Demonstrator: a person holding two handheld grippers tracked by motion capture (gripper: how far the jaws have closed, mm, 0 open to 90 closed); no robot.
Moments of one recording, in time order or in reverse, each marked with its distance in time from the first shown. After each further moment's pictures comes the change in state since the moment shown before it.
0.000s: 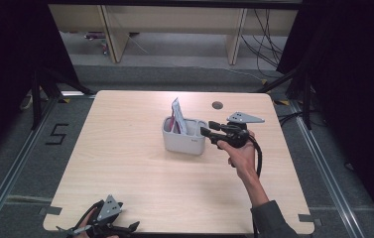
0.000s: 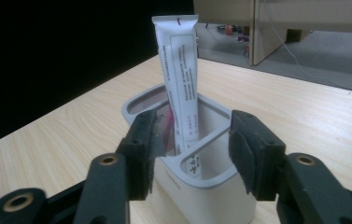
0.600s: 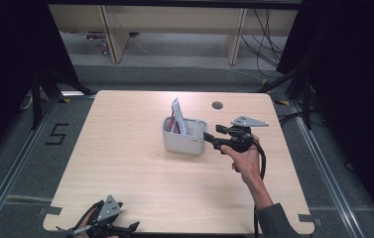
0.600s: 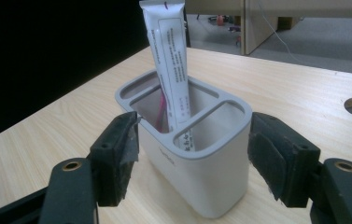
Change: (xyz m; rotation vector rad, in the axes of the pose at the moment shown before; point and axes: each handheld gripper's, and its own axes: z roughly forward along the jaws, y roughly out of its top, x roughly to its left) left arm 0.000 0.000 -0.001 0.003 0.009 0.001; right arm 0.000 -0.009 -0.013 0.033 -0.044 0.038
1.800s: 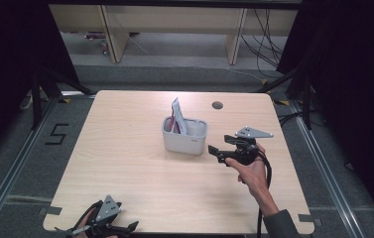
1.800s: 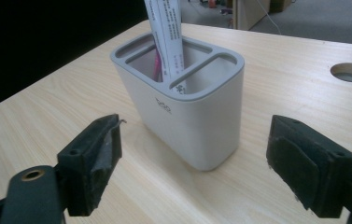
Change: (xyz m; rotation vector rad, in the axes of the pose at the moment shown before) left arm 0.000 -0.001 -0.002 0.000 0.005 -0.015; right arm 0.007 -0.025 -0.019 0.062 -0.037 0.025
